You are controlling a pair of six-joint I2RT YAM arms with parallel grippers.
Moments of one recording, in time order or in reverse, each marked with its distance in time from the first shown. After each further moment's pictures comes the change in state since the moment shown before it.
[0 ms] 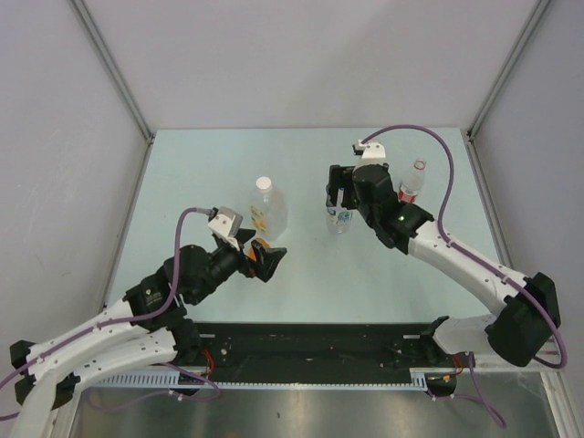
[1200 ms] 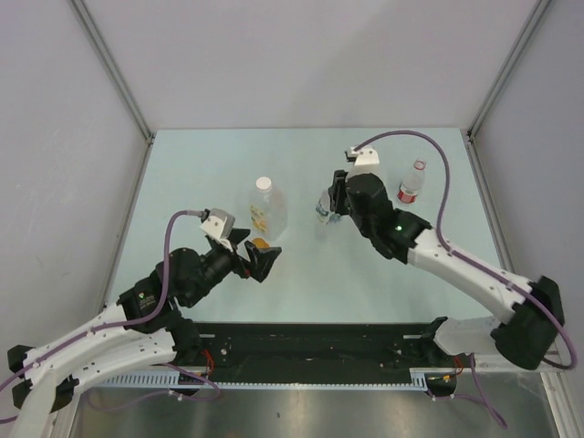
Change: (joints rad) left arm 0.000 -0.045 -0.003 -0.019 -0.010 0.008; right arm 0.094 0.018 -0.014 0.051 0.101 -0.015
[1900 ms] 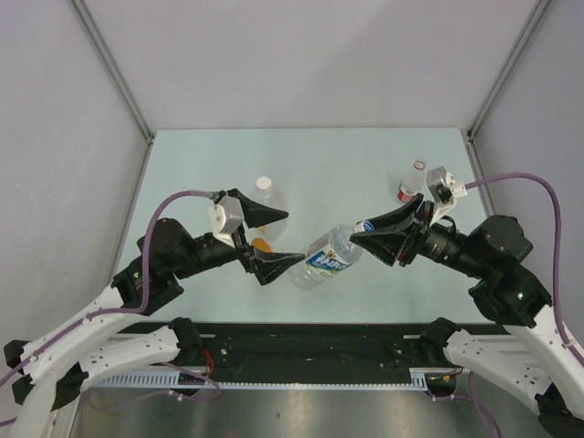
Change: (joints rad) left arm 0.055 0.174 0.274 0.146 0.541 0.203; right arm -0.060 -0.626 -0.012 -0.099 -0.880 0.082
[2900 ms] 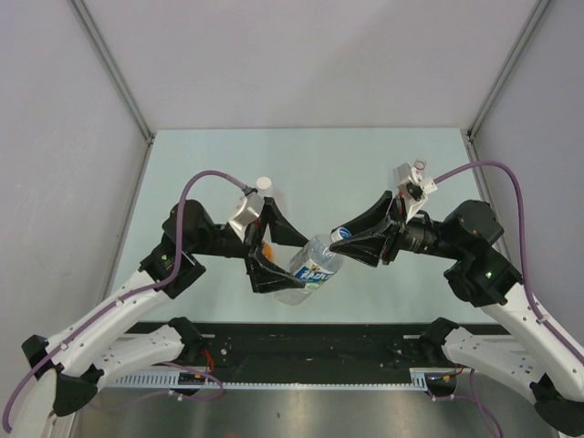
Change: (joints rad) left arm 0.212 0.140 -0.065 0.203 0.733 -0.259; right arm 0.005 0.096 -0.039 0.200 -0.308 -0.008
